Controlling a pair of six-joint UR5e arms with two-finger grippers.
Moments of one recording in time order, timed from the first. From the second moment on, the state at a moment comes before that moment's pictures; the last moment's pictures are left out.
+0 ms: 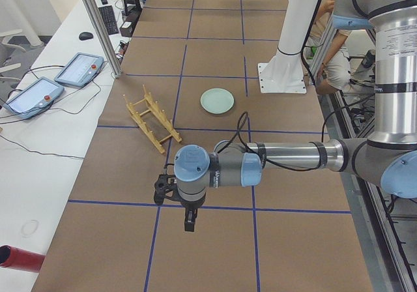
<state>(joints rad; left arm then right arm) -1.69 -1.44 -1.67 -1.57 -2.32 0.14 1.62 -1.63 1.56 -1.62 2.32 -0.02</state>
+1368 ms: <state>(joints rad) -1.61 -1.53 -1.64 -1.69 -2.40 -0.15 1.62 -1.63 1.56 -1.62 2.32 -0.02</state>
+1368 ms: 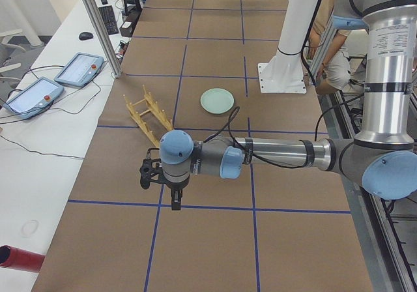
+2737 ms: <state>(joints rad) -1.58 -1.54 -1.67 -1.47 -2.40 0.15 1.62 -1.63 1.56 -1.62 2.32 -0.02</state>
